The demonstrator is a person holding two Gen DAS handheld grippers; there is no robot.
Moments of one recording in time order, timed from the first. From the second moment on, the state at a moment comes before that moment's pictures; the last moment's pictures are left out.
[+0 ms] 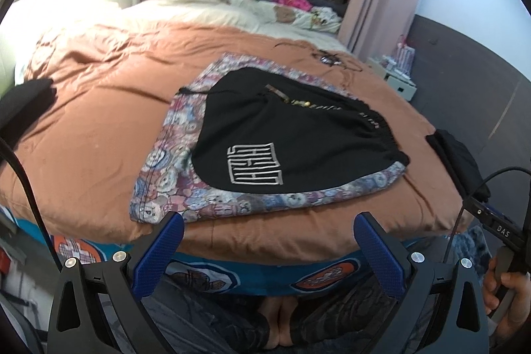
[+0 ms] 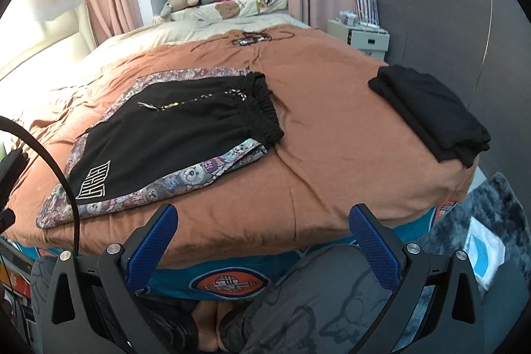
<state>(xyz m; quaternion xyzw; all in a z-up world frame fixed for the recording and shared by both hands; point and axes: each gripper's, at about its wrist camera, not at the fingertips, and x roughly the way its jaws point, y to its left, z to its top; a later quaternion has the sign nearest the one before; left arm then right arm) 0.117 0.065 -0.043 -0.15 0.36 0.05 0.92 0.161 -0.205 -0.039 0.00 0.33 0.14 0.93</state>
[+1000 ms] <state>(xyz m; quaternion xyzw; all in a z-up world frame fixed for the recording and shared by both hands) 0.160 0.138 -0.104 -0.25 0.43 0.15 0.86 0.260 -0.199 -0.064 0.03 0.39 0.14 0.91</state>
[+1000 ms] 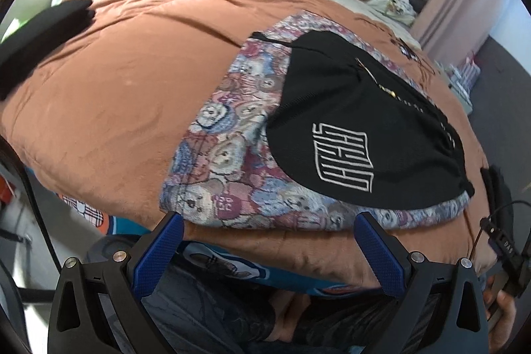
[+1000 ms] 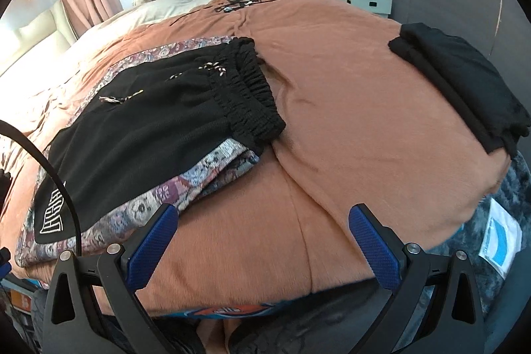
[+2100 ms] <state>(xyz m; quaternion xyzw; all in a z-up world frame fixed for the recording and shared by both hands) 0.118 0.210 -0.155 -0.52 0.33 0.16 0.77 0.332 -0.244 -0.094 0.19 0.44 0.20 0.85</state>
